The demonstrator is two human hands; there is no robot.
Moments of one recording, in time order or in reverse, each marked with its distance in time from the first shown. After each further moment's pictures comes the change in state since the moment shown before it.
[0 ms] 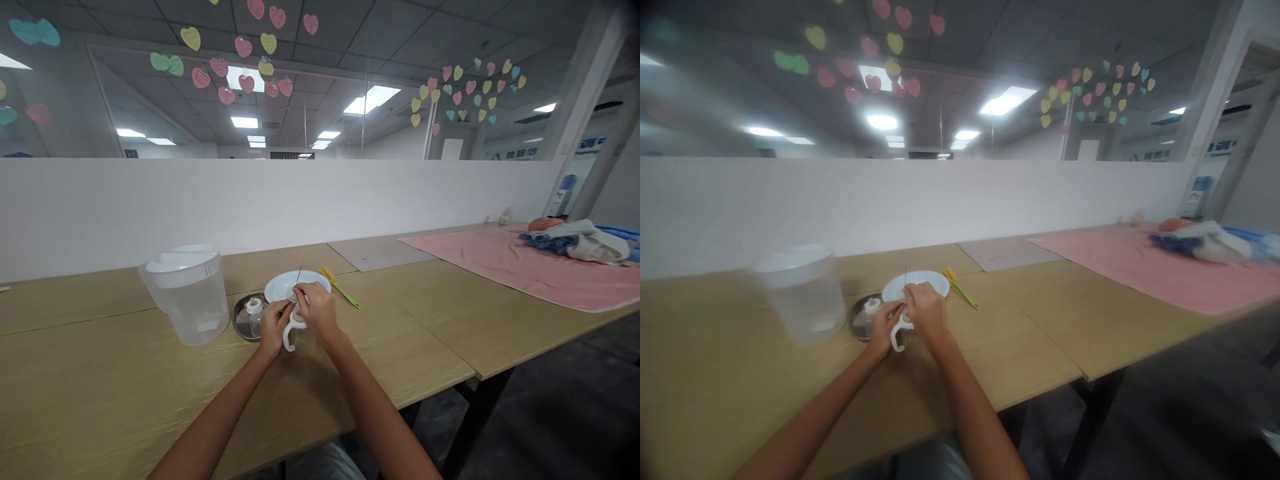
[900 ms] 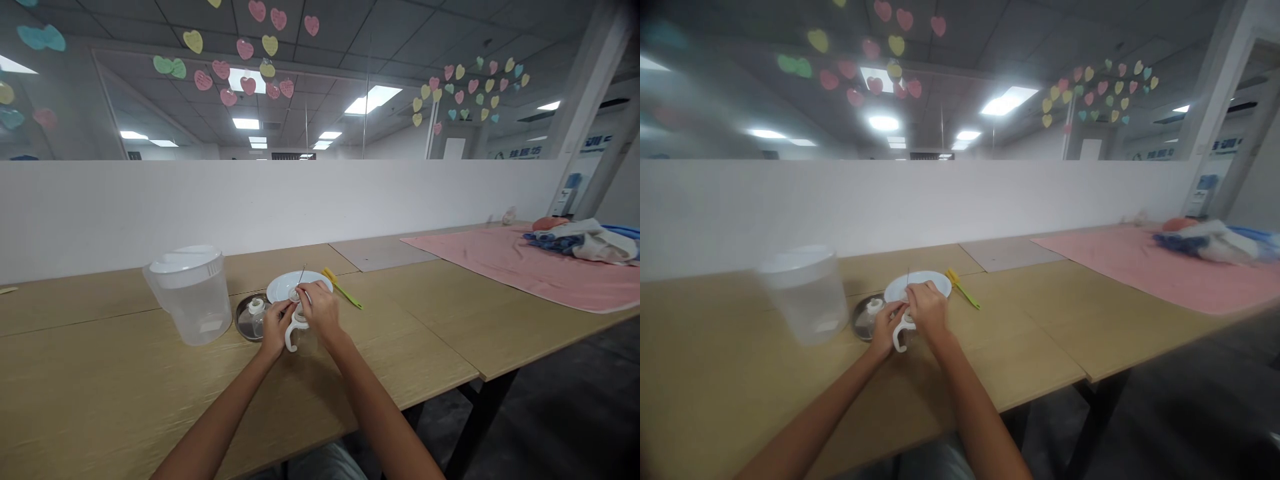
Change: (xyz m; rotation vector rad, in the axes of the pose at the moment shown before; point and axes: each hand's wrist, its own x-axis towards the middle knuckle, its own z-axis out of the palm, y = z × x) left_hand 0.000 -0.007 0.003 -0.039 0.013 -0.041; right_hand 0.001 -0.001 -0.002 0.016 0.082 -0.049
